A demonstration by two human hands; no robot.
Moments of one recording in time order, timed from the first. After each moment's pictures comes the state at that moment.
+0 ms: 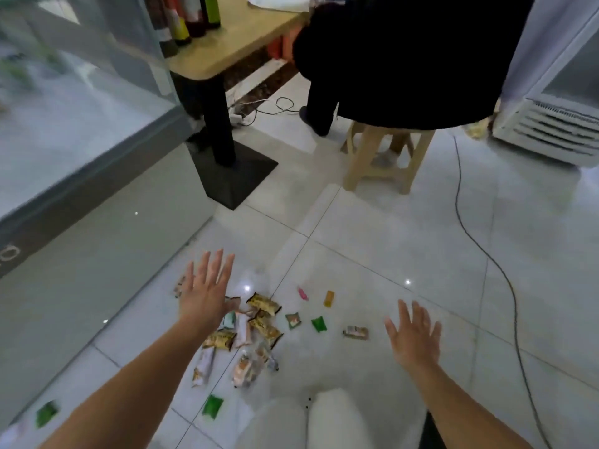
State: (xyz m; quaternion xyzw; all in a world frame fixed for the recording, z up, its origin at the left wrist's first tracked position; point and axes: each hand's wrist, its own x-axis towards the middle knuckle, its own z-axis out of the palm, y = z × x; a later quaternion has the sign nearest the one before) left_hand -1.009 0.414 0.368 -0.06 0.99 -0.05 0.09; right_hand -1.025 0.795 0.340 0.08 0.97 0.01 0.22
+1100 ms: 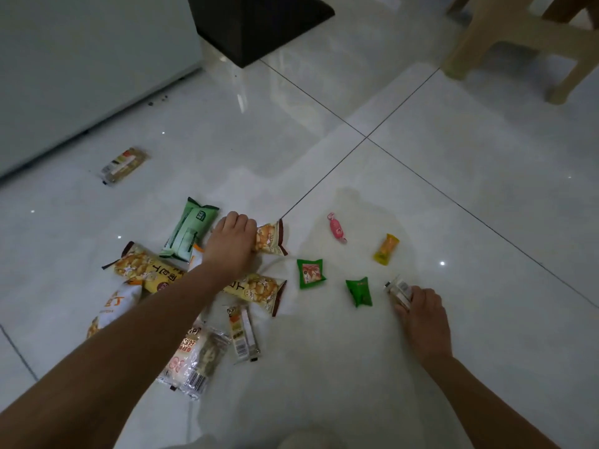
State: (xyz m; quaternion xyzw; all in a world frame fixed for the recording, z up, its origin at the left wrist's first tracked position) left_hand -1.086 0.438 -0.133 -0.04 1.00 0.03 0.06; right_hand -1.115 0.809 -0.174 -0.11 0.99 0.04 0.09
